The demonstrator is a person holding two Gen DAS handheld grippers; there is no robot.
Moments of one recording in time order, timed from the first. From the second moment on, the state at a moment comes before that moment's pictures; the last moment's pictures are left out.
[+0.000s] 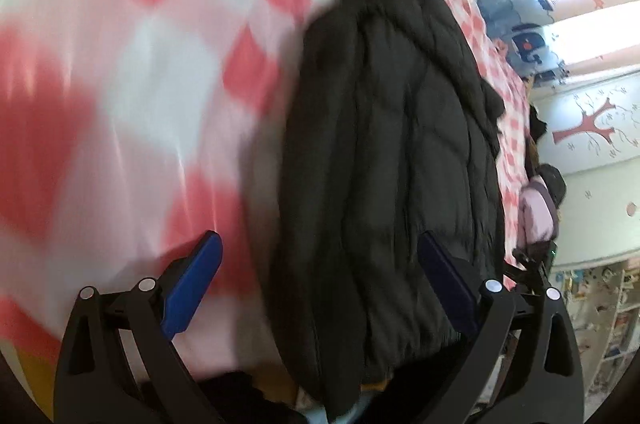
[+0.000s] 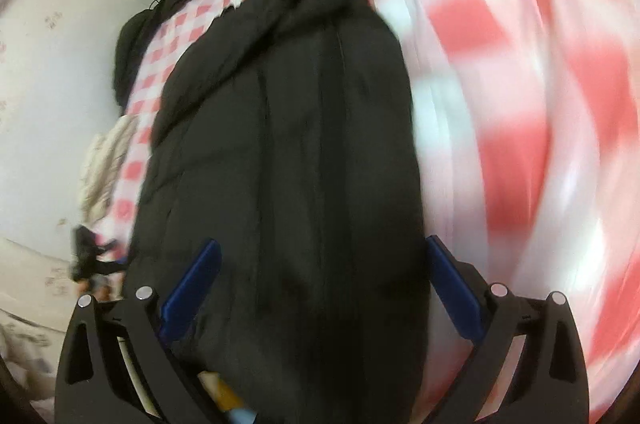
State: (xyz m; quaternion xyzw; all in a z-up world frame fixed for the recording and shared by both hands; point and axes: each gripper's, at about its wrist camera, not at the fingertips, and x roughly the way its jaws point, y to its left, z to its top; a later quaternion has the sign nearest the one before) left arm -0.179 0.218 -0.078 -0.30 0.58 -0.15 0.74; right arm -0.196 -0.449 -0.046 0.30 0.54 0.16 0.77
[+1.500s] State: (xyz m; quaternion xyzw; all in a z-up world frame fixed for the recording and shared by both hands) left arm -0.354 0.270 0.065 -0.23 0.55 -0.20 0.77; right arm -0.346 -0.474 0.041 0.35 0.51 0.26 0.74
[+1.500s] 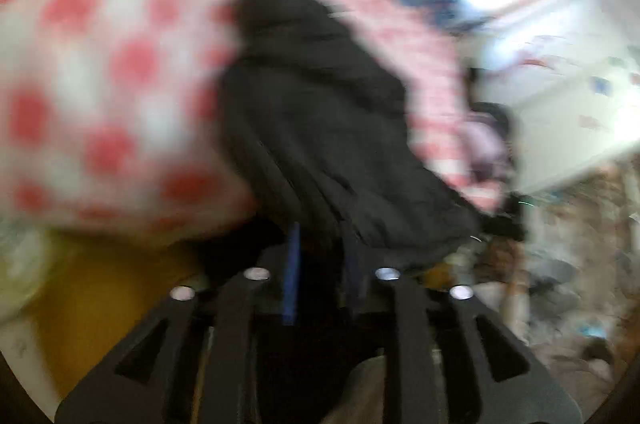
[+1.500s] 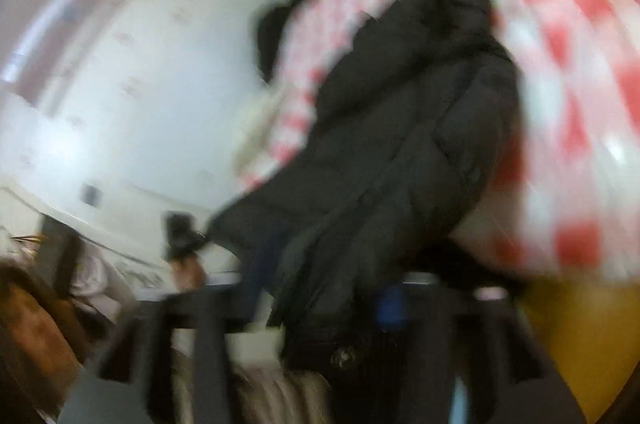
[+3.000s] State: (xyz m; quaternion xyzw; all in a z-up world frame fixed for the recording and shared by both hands) left arm -0.324 0.261 -0.100 -0.43 0.54 -0.30 0.66; right arm -0.332 -0.480 -0.095 0.47 0.53 0.29 0.64
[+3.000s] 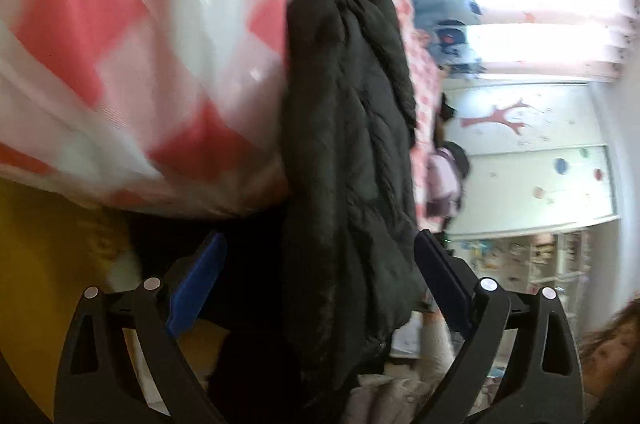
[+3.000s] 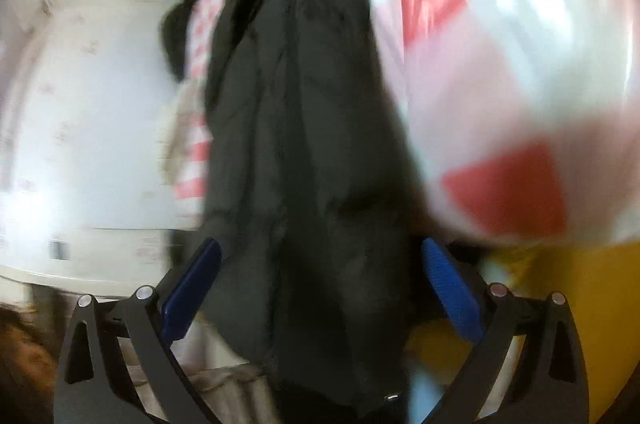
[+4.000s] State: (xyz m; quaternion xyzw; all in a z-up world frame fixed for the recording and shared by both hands) left arm -0.350 0.187 -0.029 -0.32 0.52 -0.30 0.73; right arm -0.348 -0.451 -0.070 0.51 0.36 0.44 0.65
